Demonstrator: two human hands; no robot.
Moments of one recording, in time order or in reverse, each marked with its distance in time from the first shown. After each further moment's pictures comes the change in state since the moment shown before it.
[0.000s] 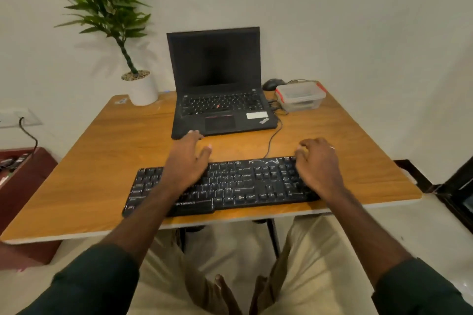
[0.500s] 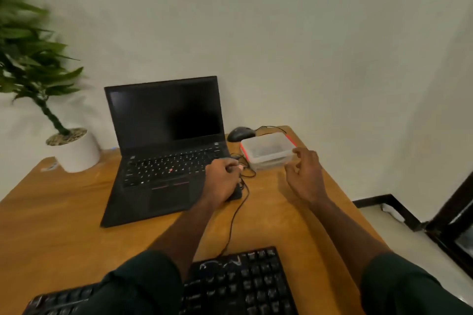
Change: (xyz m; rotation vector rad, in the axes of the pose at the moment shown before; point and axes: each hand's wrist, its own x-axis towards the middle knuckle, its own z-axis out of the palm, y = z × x) left_hand 0.197 0.113 0.147 -0.421 -0.137 -0.163; right_hand 0.187 0.094 0.028 0.310 0.082 0.123
